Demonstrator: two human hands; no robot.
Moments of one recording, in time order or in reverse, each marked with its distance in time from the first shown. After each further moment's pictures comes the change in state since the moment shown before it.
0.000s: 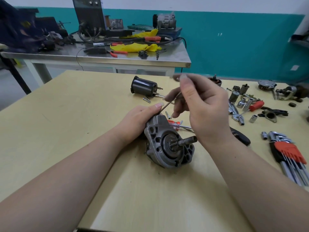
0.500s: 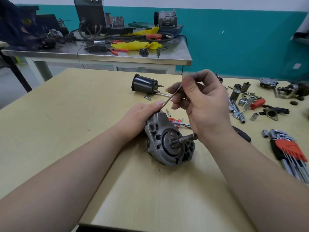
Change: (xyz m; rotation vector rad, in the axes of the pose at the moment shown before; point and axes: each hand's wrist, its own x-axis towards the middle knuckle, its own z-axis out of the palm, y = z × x) left_hand 0.000 -0.002 -0.001 -0.028 0.007 0.006; right_hand 0.004 0.000 0.000 0.201 0.052 0.136
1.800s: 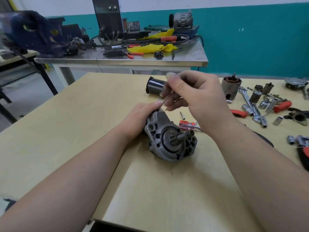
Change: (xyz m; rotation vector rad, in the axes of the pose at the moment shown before) left_hand 0.005 -0.018 -0.031 -0.067 0.095 0.021; right_hand 0.021 -0.004 0.023 -0.226 -0.217 0.059
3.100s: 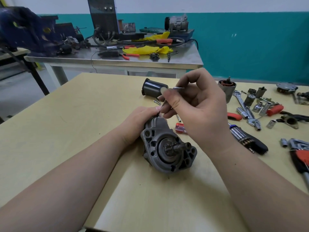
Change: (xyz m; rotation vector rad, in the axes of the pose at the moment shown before) left_hand 0.010 -0.014 0.004 -0.080 -0.057 -0.041; right_hand -0.026 0.003 0.011 -0.053 0.090 -0.243
